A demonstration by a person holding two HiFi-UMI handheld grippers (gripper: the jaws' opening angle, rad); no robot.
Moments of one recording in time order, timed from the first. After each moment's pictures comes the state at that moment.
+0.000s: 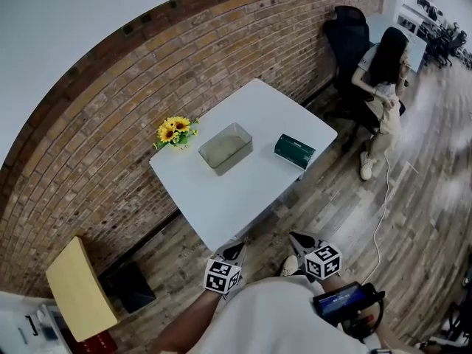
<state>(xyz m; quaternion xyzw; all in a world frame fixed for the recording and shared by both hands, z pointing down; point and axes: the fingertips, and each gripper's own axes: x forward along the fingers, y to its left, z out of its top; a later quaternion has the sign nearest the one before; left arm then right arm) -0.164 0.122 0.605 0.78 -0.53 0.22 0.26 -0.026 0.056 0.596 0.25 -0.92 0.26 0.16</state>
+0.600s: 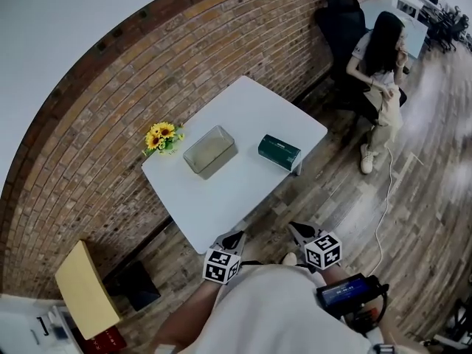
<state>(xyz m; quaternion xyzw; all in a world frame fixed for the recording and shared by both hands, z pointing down) -0.115 0.052 0.593 0.77 -0.53 0.26 0.24 0.025 -0.007 0.600 0.24 -0.92 0.27 0.15</state>
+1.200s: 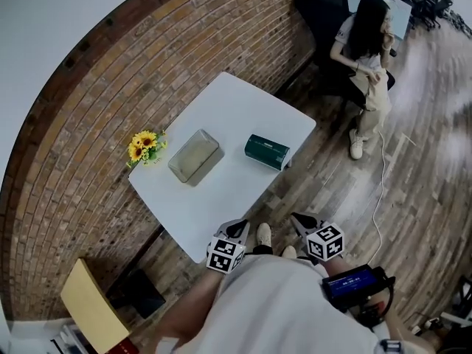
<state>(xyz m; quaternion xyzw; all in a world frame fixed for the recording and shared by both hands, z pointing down) -0.096 -0.016 0.605 0.81 -0.47 0.29 0.22 0.041 -0.051 0.608 0.28 -0.90 0.29 0.15</state>
